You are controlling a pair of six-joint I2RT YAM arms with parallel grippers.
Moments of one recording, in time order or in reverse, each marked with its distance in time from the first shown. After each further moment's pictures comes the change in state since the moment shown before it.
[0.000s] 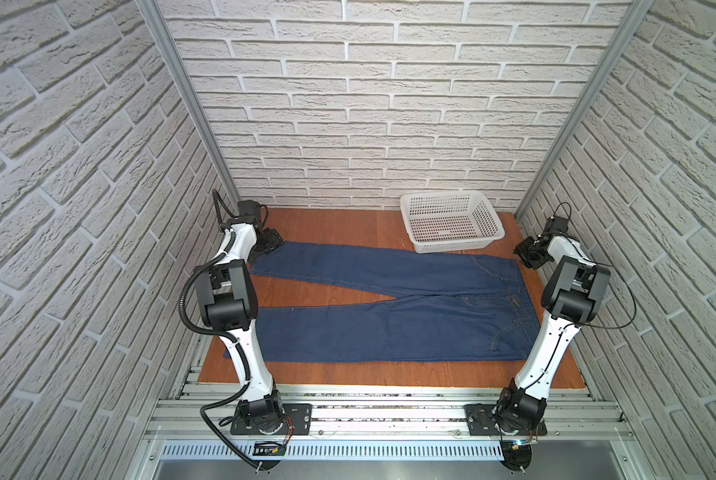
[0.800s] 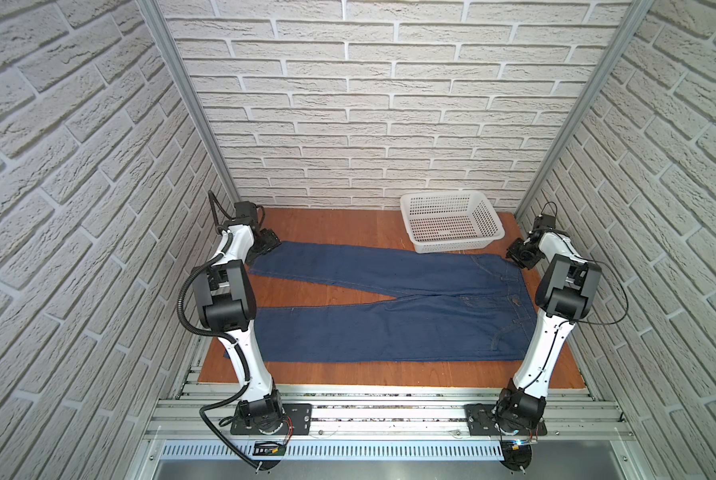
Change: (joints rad) left arm 0.021 -0.009 -0.023 0.022 -0.004 0.000; right arm 0.075 0.006 0.035 -0.141 0.087 -0.098
